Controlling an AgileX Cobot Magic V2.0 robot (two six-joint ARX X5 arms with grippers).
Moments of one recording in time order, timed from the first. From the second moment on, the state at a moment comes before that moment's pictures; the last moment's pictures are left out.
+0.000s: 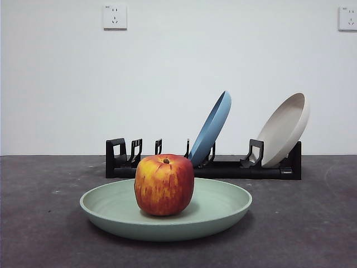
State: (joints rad) left arm -0.05 0.01 0.02 -0.19 0.00 -0.11; right arm 0.34 0.48 0.88 -0.73 -0.26 -0.03
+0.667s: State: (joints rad) left arm -0.05 0.01 0.02 -0.19 0.00 -0.11; right arm 0.15 0.03 0.09 -0.10 -0.14 0.07
